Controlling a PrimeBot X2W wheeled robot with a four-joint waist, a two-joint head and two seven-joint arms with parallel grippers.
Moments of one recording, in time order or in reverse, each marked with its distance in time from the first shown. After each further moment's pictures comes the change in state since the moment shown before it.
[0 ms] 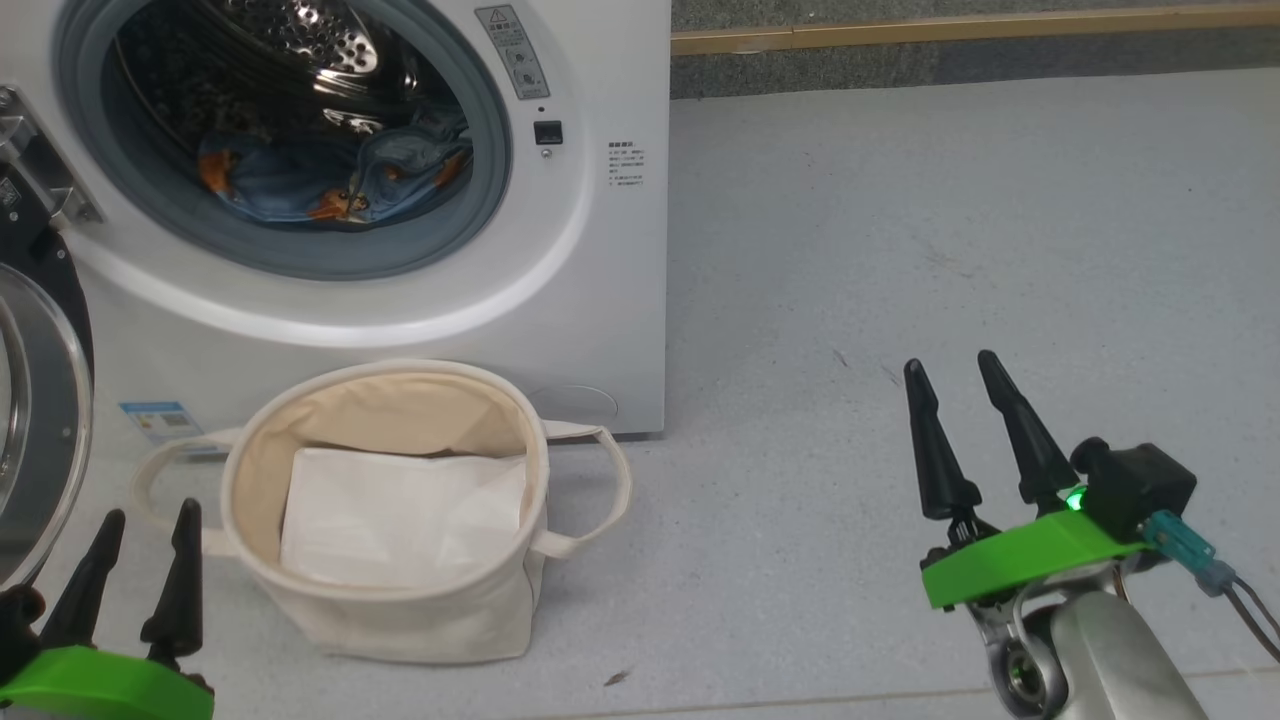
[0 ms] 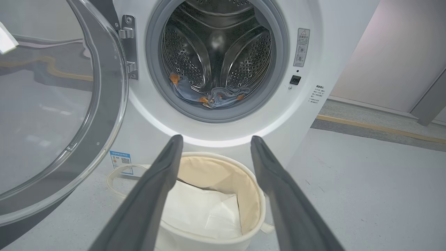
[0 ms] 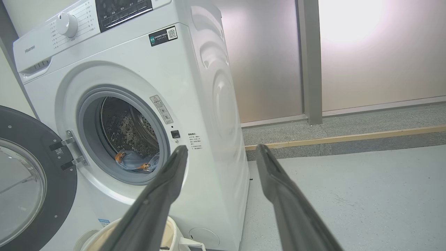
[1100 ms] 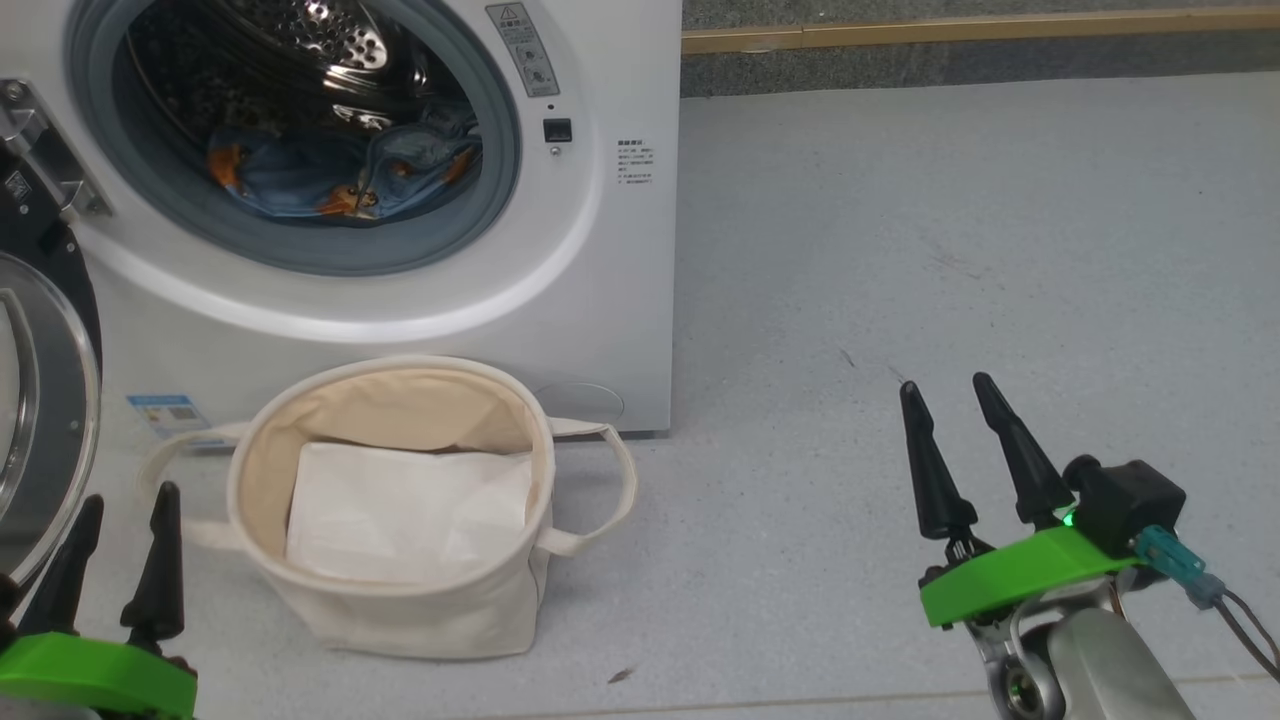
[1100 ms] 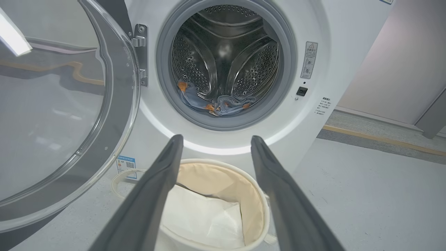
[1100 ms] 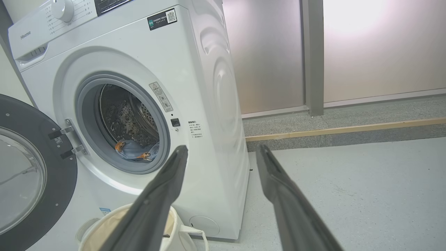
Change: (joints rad) left arm -0.025 0.021 -0.005 0.021 -0.045 0.008 -0.017; right arm 0.022 0.000 0.004 0.017 -0.010 0.000 0.000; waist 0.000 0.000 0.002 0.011
